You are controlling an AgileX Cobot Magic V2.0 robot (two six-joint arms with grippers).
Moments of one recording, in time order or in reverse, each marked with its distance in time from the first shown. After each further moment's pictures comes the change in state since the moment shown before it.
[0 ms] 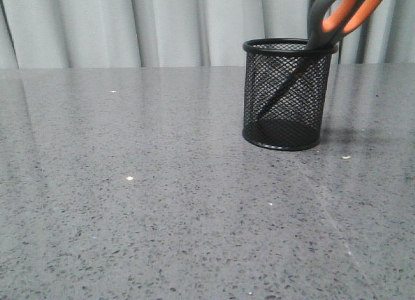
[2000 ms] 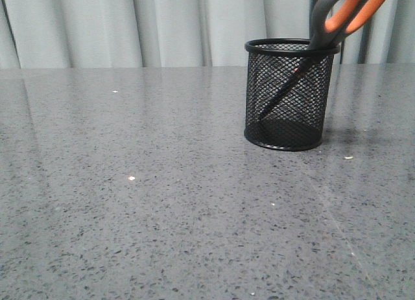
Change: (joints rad) left arm -0.272 0.202 -0.030 0.088 -0.315 0.007; right arm 0.354 0.011 -0.497 0.267 0.575 -0.413
